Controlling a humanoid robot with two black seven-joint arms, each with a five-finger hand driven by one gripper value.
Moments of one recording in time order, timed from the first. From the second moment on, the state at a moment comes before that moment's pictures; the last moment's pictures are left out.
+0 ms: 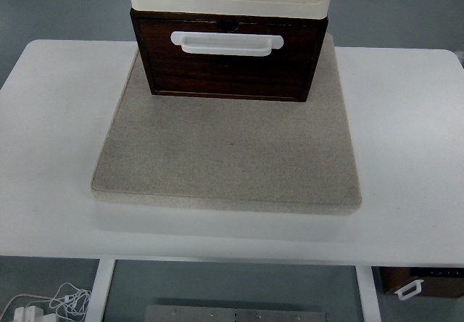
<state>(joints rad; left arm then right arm) -1.31 0.38 -1.40 -0.65 0.43 -0.14 0.01 0.00 0.00 -0.01 0.17 -0.04 0.08 0.03</state>
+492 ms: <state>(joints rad) -1.29 0.34 -1.32 -0.31 0.39 -0.10 0.00 0.00 0.00 -0.01 0.17 -0.04 0.08 0.03</state>
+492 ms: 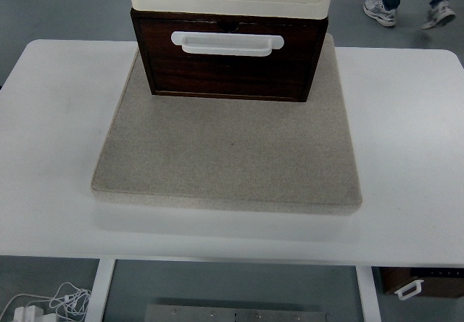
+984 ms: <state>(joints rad) -1.17 0.25 -1.32 -0.25 0.23 -0.07 0.02 0.00 0.00 -0.01 0.18 -0.04 0.08 0.03</state>
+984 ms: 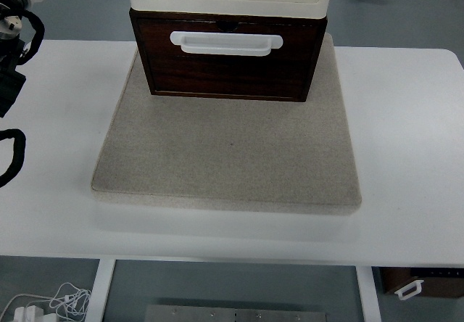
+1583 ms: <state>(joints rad) -1.09 0.15 -1.32 -0.23 0.15 -0.09 0.02 -0.01 0.00 -0.01 0.18 -0.04 0.08 0.03</state>
